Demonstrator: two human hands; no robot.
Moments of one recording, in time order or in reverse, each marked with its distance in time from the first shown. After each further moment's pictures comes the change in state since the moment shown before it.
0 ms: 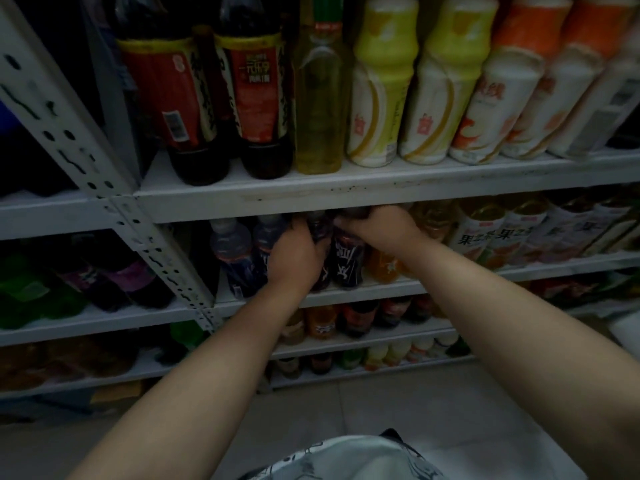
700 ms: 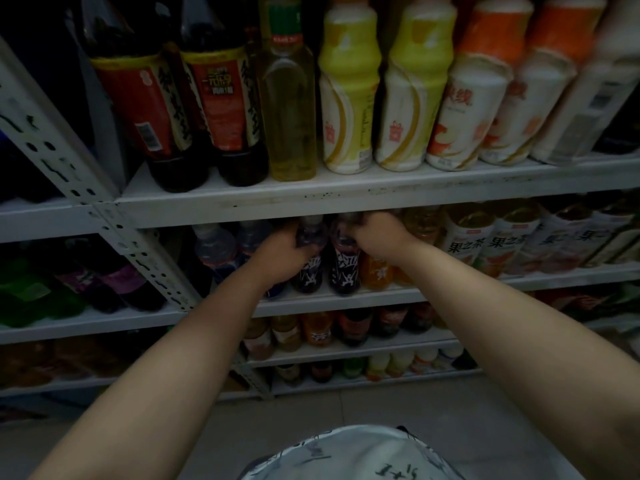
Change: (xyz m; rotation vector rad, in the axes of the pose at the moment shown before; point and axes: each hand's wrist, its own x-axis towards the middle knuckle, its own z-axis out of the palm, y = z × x) left_hand 0.018 0.005 -0.010 -0.190 -0.348 0.063; right_hand 0.007 0.024 -0.015 0.005 -0.111 -0.057
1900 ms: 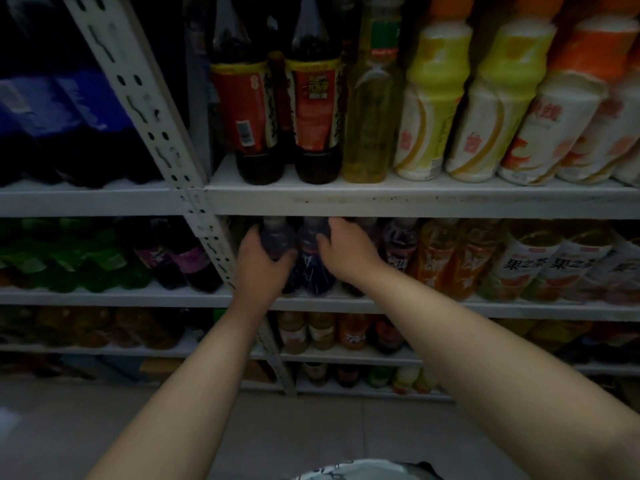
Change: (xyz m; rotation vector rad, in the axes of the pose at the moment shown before) left_hand -0.079 -0.053 -0.053 -0.110 0.620 -0.133; right_hand -0.016 -0.095 0.096 -0.102 0.027 -0.266
